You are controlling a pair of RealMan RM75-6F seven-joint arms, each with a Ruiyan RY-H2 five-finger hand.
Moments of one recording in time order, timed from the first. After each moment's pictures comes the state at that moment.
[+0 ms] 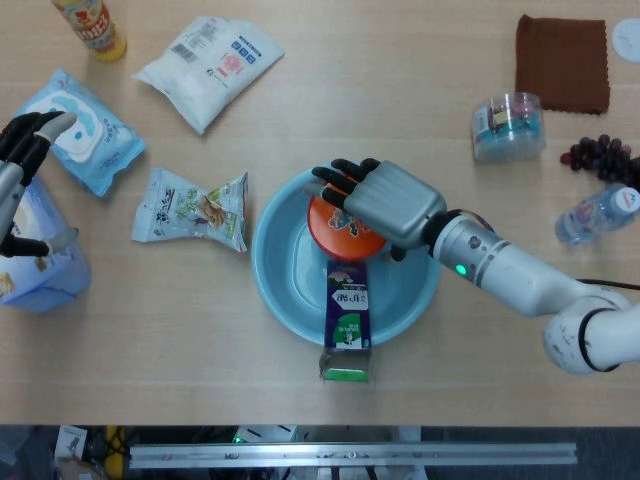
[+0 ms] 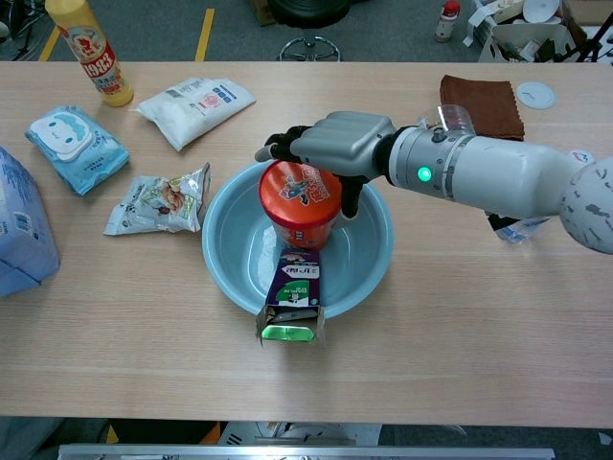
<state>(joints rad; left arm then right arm) -0.38 -0.84 -0.05 -1.85 1.48 1.15 -0.20 1.10 -1.44 0.07 -1.72 -0.84 0.72 -0.64</state>
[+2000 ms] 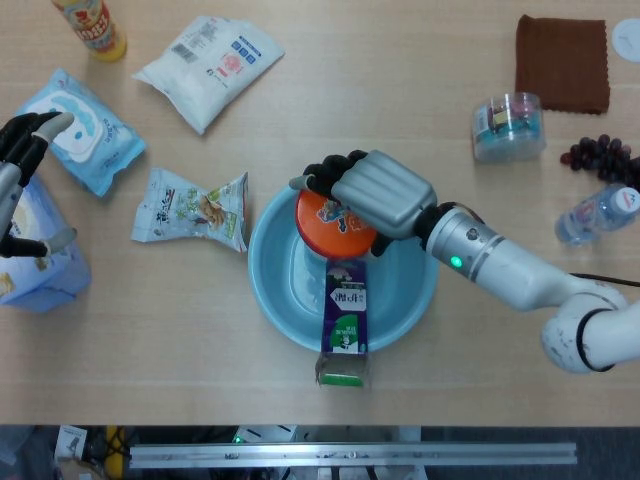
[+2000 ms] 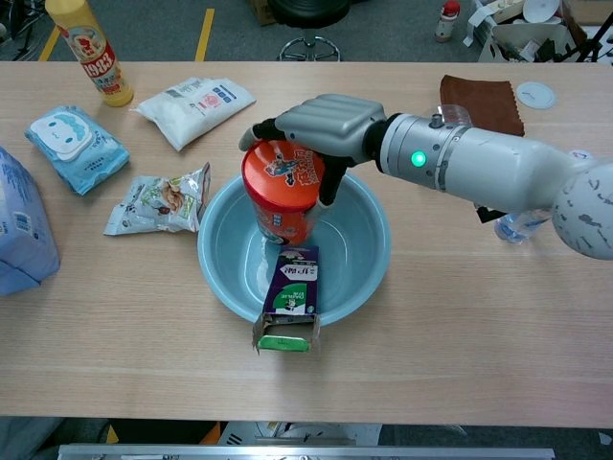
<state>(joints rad) -0.37 -0.84 -0.05 -1.86 1.48 1.14 -0.19 1.07 -1.45 0.10 -1.69 -1.00 0.76 -0.39</state>
